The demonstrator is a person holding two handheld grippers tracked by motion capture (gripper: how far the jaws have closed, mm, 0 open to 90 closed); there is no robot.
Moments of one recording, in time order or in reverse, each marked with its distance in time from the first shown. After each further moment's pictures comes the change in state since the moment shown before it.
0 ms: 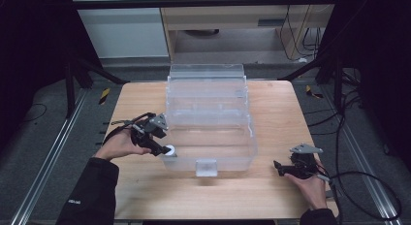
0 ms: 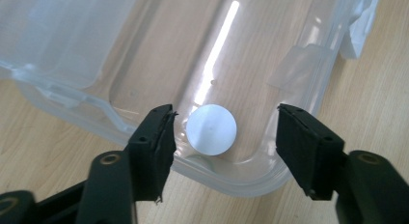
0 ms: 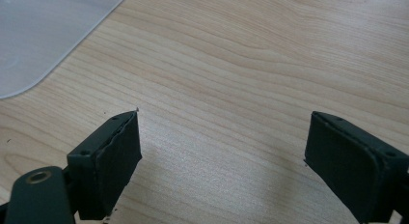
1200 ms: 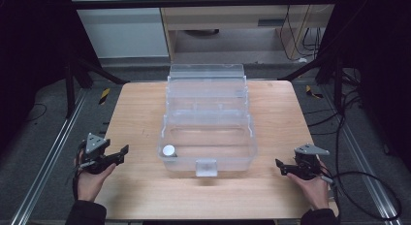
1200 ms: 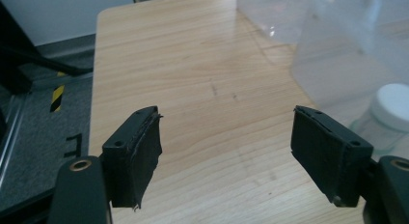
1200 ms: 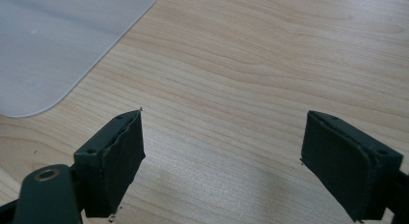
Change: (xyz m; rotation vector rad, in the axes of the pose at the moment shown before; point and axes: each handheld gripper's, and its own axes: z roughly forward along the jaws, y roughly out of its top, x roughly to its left) left arm -0.025 -0.164 -0.010 -0.399 0.592 -0.694; right arm -0.002 0.000 -0.012 -0.067 0.019 0.040
